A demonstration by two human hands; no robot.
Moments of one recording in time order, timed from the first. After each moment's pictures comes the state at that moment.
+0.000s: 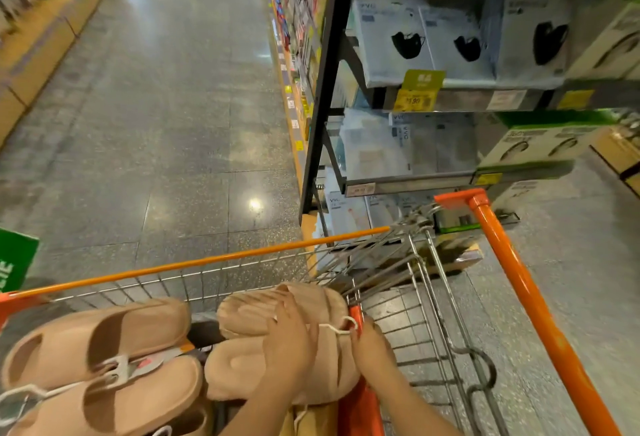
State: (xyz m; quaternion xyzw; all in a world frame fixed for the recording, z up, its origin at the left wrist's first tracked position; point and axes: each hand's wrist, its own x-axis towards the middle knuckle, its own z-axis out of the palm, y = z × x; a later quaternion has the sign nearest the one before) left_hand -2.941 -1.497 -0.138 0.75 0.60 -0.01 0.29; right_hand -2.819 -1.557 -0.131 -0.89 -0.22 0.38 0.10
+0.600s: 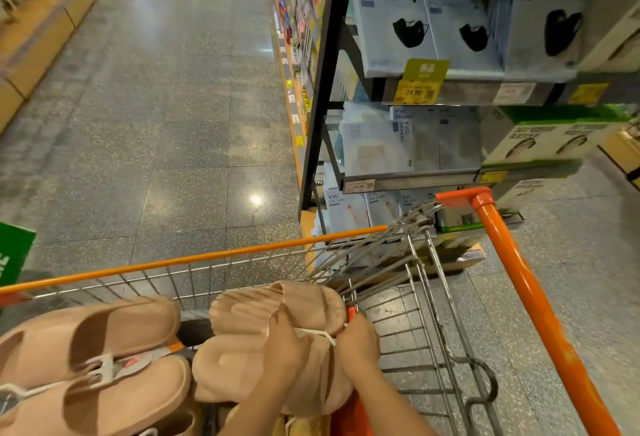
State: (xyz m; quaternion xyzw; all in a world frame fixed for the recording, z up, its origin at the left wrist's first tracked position) left_hand -2.934 -1.496 -0.156 0.61 0.63 0.05 0.48; right_hand -2.827 -1.539 -0.142 -0.92 -0.20 0.30 0.12
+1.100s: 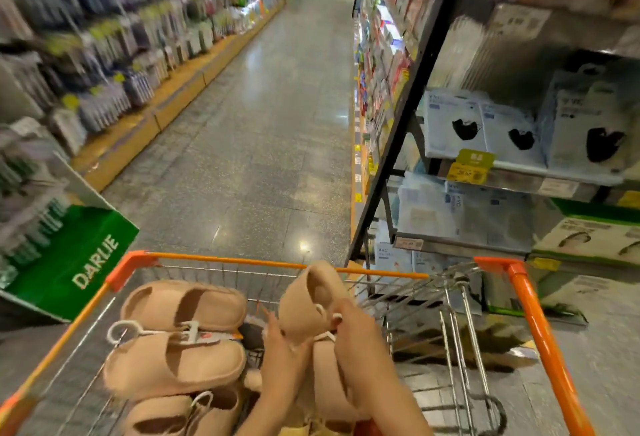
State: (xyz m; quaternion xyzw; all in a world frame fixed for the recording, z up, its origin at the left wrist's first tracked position) left_hand -3.015 -1.534 -0.049 0.48 0.66 0.32 0.48; right_hand -2.906 -1.551 0.047 -0.72 -0.57 0.32 0.21
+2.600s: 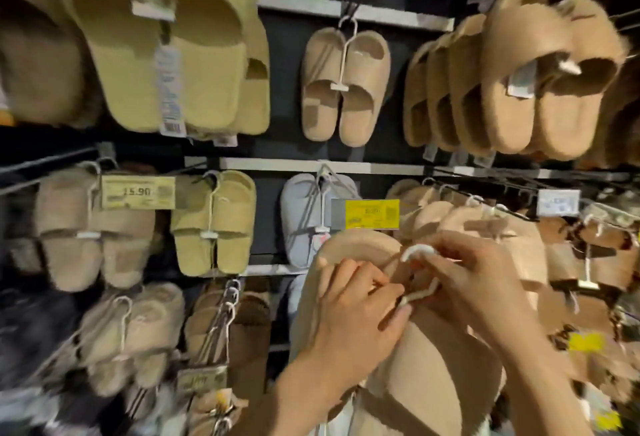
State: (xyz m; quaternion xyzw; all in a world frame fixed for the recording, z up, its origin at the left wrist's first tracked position) left_hand -3.369 -2.137 0.246 -0.21 0.83 -0.05 -0.52; right_hand -3.485 -2.058 0.323 0.56 -0.64 0.52 -0.03
